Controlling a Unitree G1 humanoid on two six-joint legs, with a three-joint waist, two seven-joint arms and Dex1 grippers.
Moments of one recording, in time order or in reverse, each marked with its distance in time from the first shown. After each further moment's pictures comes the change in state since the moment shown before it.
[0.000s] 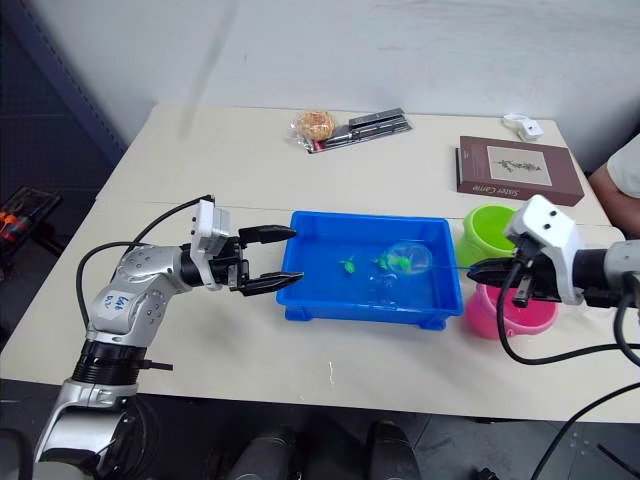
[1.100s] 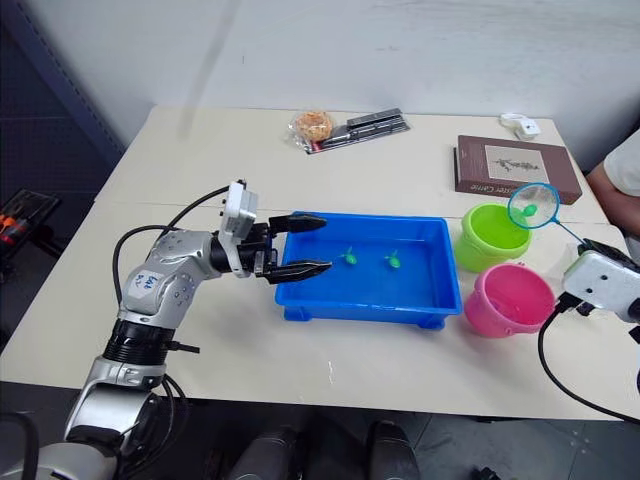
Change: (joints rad) left arm -0.118 -0.105 -0.056 0.049 -0.017 0.066 -0.001; right arm 0.314 0.084 -0.118 0.433 -0.691 -1.149 -0.806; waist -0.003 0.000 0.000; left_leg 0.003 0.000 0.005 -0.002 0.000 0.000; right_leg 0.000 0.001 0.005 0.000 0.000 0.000
